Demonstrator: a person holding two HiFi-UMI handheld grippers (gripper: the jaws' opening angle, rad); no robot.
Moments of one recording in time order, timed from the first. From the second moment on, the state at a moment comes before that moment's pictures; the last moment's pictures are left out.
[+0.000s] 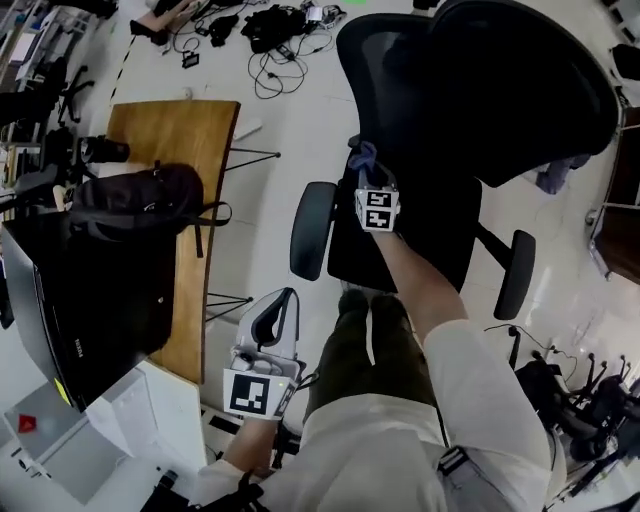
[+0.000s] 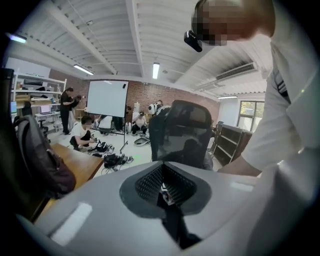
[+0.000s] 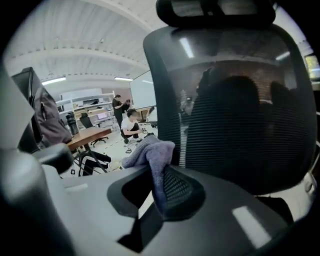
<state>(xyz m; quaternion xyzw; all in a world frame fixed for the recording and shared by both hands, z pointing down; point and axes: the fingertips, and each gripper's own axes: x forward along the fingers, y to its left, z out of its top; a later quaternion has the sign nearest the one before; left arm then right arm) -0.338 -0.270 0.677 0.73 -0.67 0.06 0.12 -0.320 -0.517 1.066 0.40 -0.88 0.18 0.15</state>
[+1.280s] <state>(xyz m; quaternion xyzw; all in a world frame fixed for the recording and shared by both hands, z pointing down) -0.225 -0.364 0.646 0.80 -0.58 0.06 0.11 -0.025 -0.594 0.935 0.60 -0.76 0.21 0.14</state>
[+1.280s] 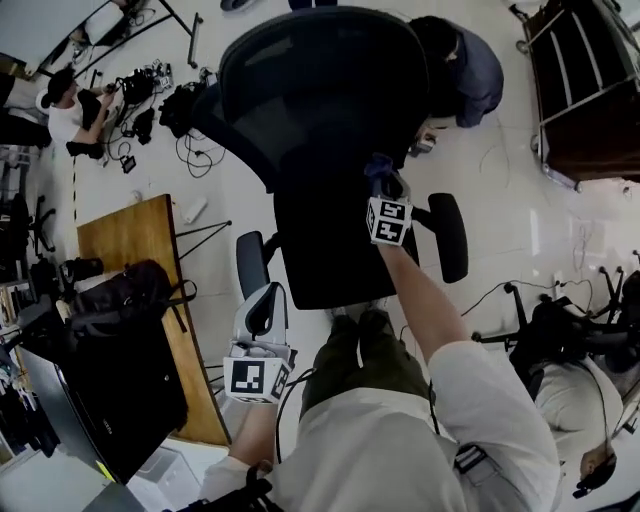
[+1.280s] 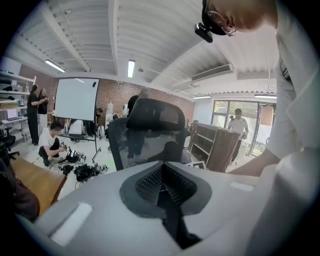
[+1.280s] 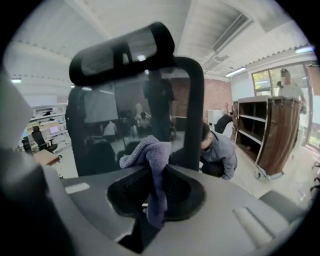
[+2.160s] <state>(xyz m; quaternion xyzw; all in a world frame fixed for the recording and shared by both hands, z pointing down) -0.211 -0.117 0.491 0.79 -0.61 -0.03 -0.08 0.022 -0.134 0.445 0.51 -0.84 -0.05 -0.17</state>
